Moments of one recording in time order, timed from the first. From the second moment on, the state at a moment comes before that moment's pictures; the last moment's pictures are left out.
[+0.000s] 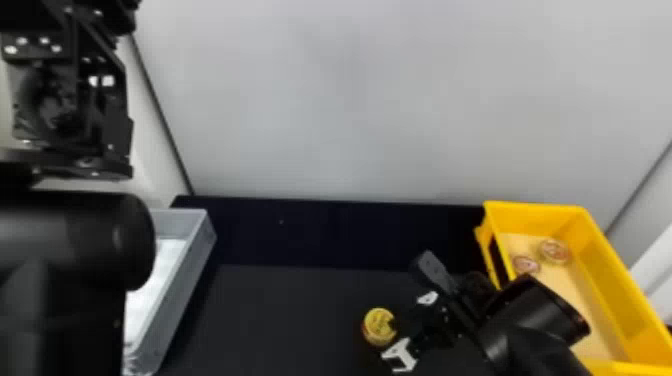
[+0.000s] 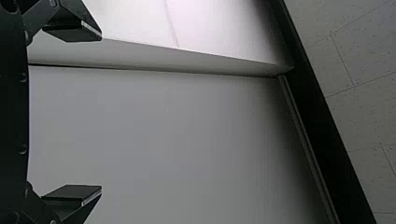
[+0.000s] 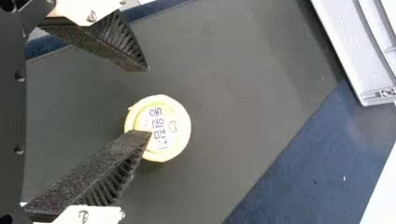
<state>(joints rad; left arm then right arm) -0.26 0.07 0.01 -2.21 -0.21 0.16 0.17 -0.34 -0.13 0.34 -1.05 0.41 0.56 0.91</state>
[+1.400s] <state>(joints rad) -0.26 0.07 0.00 -2.21 -0.21 0.16 0.18 -0.35 -0.15 0.37 -1.10 0.39 0.54 0.89</state>
